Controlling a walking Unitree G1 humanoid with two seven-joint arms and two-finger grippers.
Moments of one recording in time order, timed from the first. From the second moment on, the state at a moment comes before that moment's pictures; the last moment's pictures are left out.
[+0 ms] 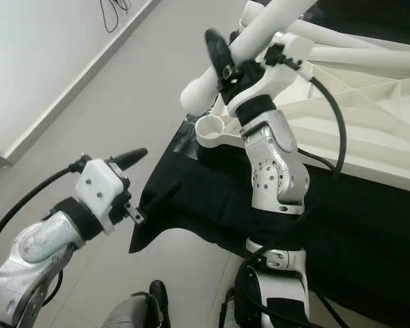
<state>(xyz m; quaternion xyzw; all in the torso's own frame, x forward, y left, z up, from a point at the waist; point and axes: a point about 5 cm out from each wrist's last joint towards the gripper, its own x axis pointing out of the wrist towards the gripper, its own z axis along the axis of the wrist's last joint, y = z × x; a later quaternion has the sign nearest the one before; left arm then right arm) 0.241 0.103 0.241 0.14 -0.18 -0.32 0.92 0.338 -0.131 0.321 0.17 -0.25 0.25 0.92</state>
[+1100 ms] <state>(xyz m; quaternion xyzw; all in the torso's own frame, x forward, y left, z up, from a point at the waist) 0.283 0.126 0.372 0.01 -0.36 -0.38 0.85 0.325 -0.102 0.271 -0.19 -0.20 0.34 0.90</state>
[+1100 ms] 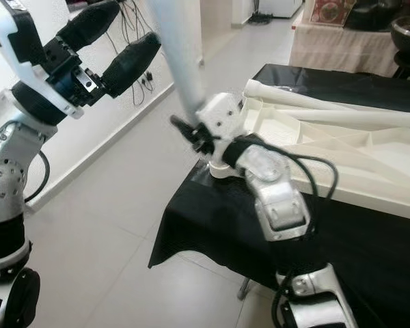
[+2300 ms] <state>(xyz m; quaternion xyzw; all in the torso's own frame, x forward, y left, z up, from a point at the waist) 0.281 0.118 0.282 -0.03 -0.24 -0.34 0.91 0.349 -0.172 0.241 0.01 -0.11 0.08 0.99</state>
